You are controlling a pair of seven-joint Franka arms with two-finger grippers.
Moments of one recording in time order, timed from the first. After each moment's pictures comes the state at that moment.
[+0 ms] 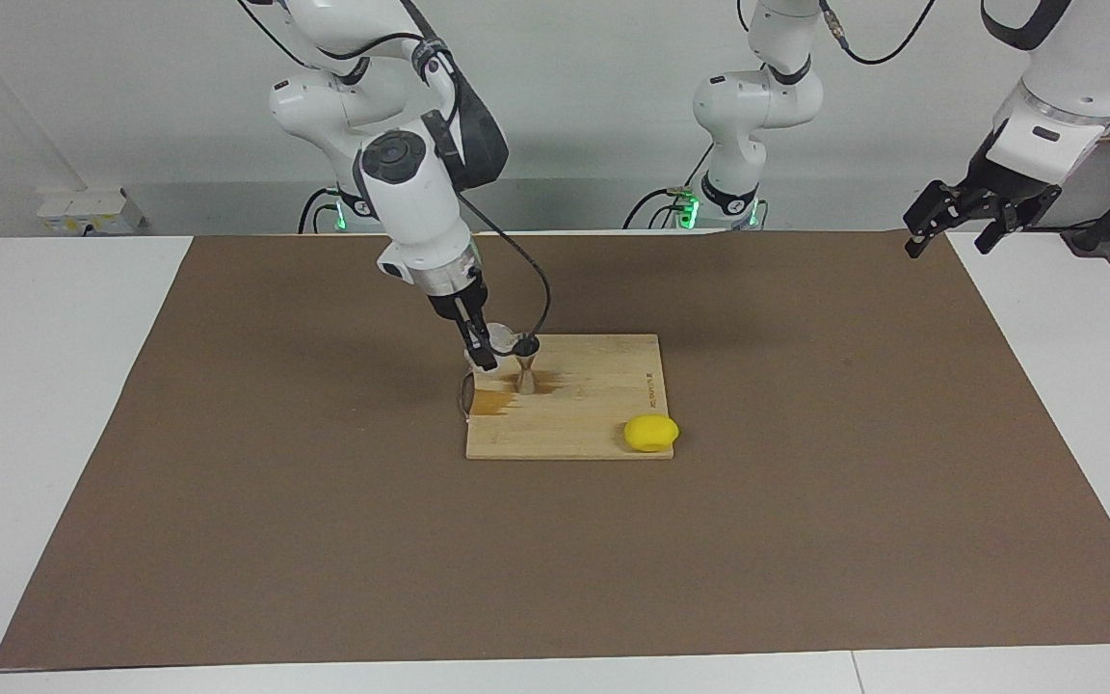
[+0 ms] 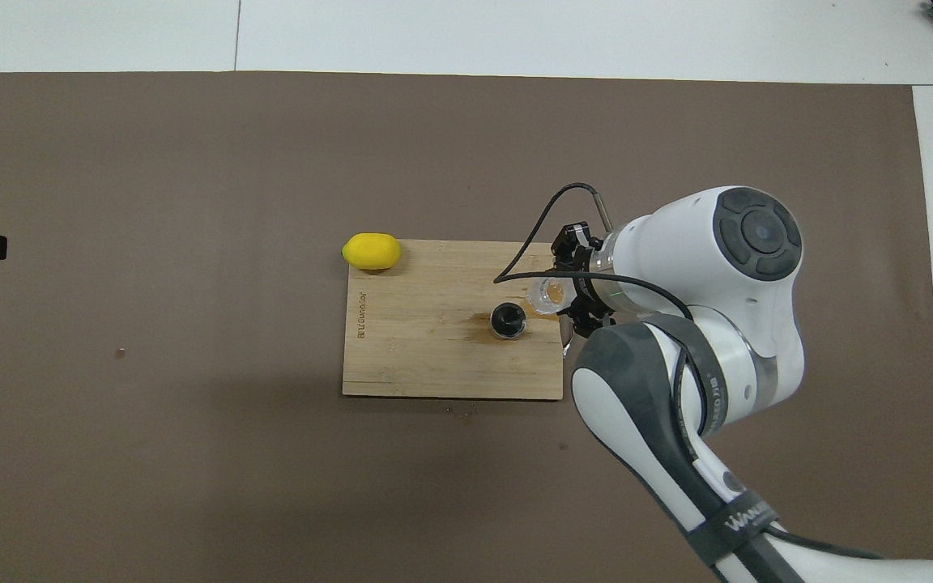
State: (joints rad) left arm 0.02 0.02 0.01 -1.48 0.00 1.51 0.04; right arm 0.32 0.14 0.06 -1.93 0.24 2.17 1.57
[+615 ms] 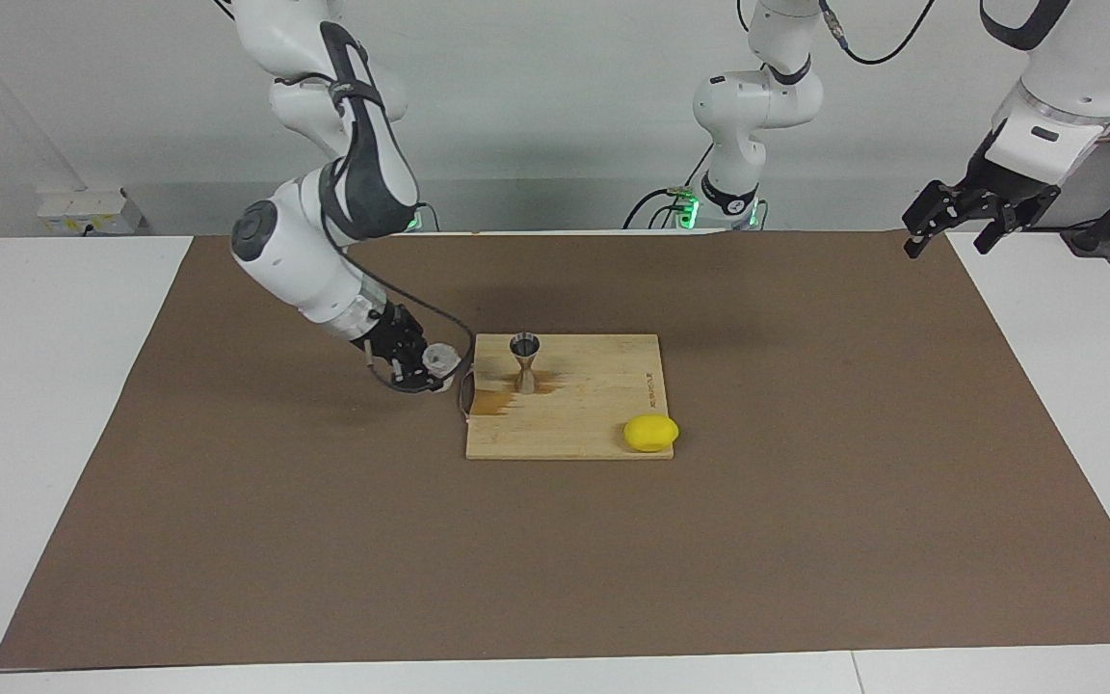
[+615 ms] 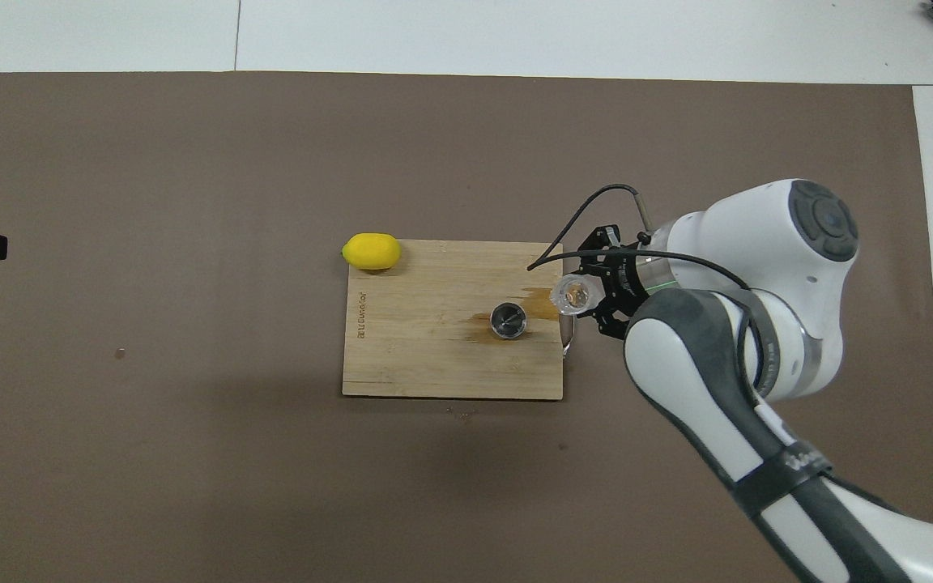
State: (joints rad) left arm 0.02 0.02 0.01 -1.48 0.00 1.51 0.03; right arm 0.03 0.18 0.06 -2.02 0.59 2.13 1.17
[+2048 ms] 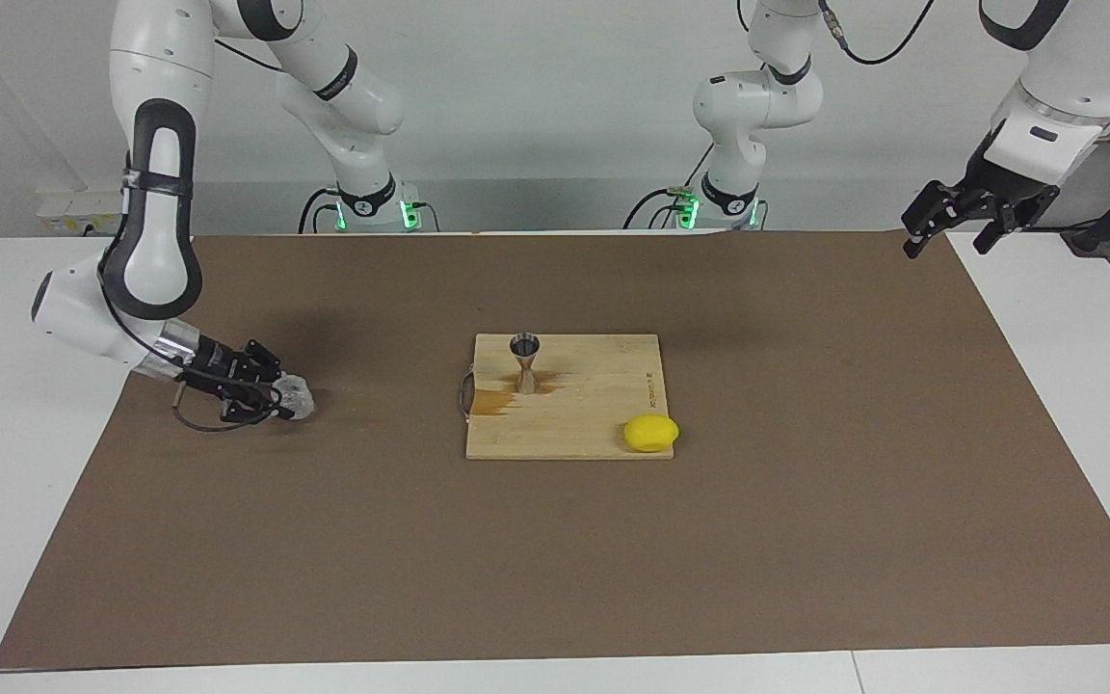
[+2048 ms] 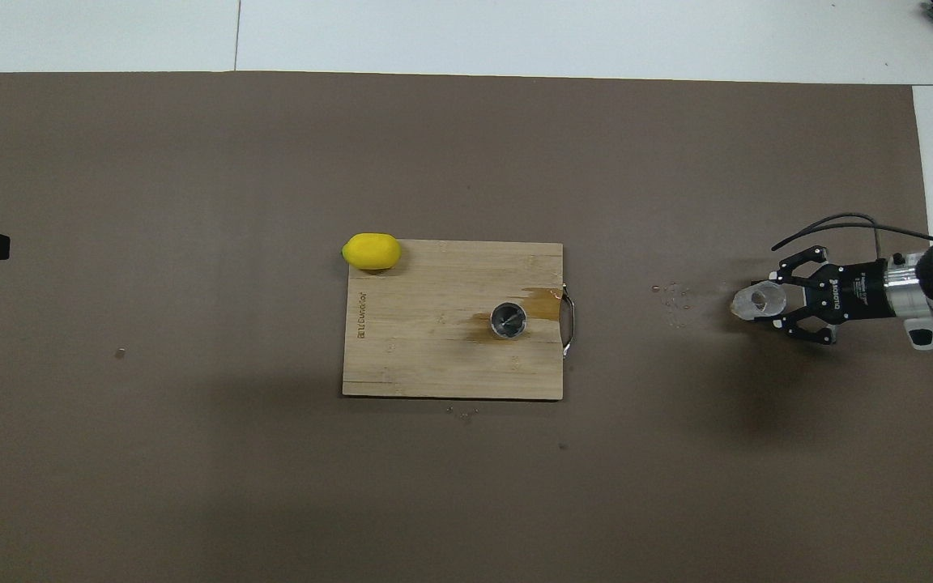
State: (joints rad) left arm 0.02 0.02 0.01 -1.48 0.00 1.51 0.03; right arm -0.39 0.34 0.06 -2.00 0.68 2.00 0.81
